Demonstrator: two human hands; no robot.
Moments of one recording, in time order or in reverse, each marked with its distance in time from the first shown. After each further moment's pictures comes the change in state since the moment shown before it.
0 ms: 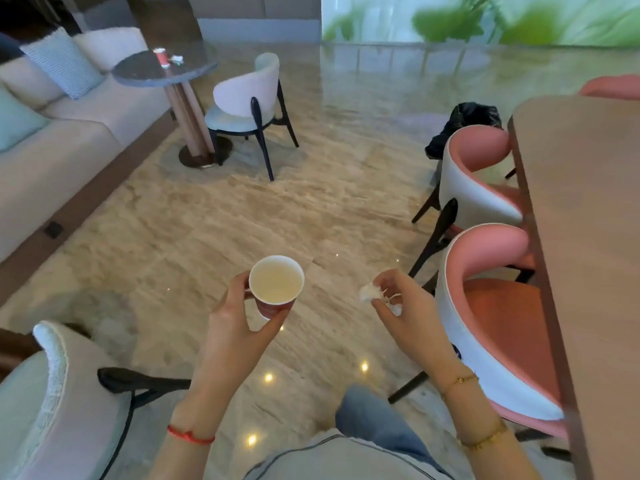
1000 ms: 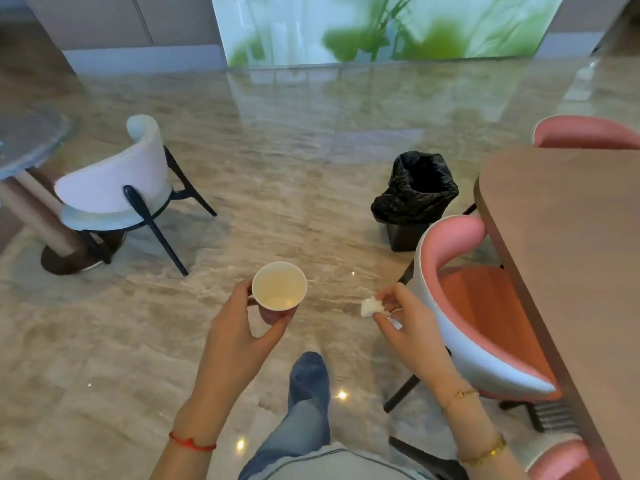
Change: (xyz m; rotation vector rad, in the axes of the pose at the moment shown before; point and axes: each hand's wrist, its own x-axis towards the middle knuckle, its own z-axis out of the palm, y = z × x) left_hand 0.657 0.069 0.300 -0.131 -0.257 0.189; right_hand 0.609 0.210 -0.086 -0.025 0.162 0.221
